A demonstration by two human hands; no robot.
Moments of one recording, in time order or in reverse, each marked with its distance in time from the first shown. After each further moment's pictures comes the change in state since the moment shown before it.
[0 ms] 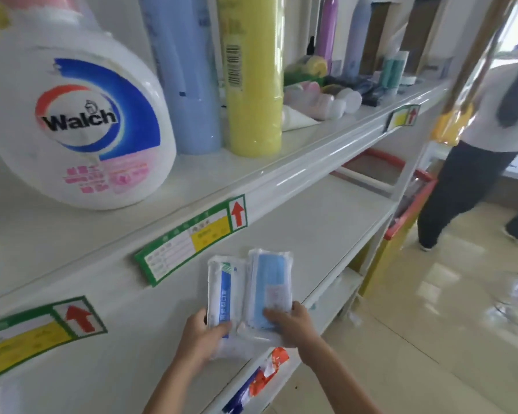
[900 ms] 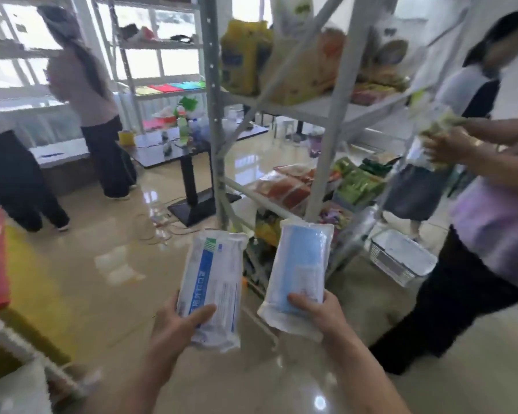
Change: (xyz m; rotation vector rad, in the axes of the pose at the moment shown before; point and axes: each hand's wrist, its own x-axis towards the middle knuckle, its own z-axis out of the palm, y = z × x) left_hand -0.233 0.113 0.367 0.204 -1.474 0.537; right_hand -0.403 0.154 -0.233 0.779 1.491 -0.223
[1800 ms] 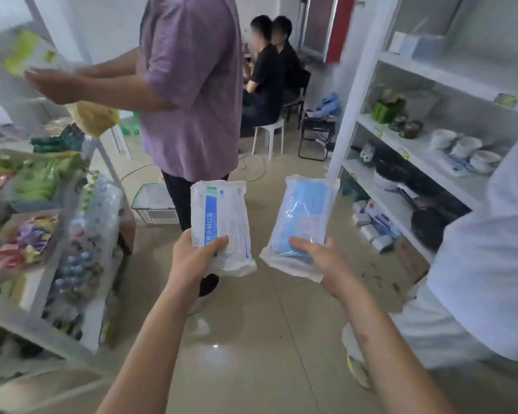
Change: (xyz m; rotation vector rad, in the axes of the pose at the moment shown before) left_hand -0.159 0.039 0.480 0.075 -1.029 0.044; right_hand -0.267 0.024 -0.374 0.309 1.033 -0.136
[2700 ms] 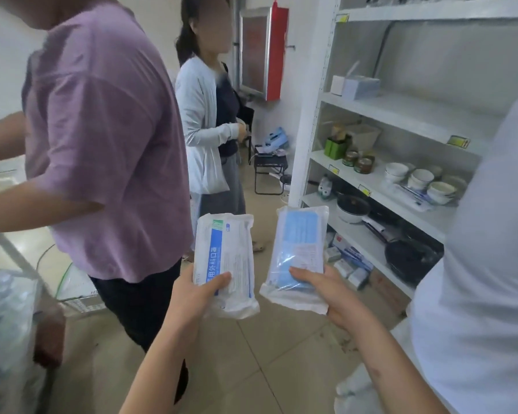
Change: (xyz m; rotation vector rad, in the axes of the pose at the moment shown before) left_hand 0.270 0.056 0.110 -0.021 -0.337 -0.002; right_hand 0.214 -0.107 -0.013 0.079 0.088 -0.024
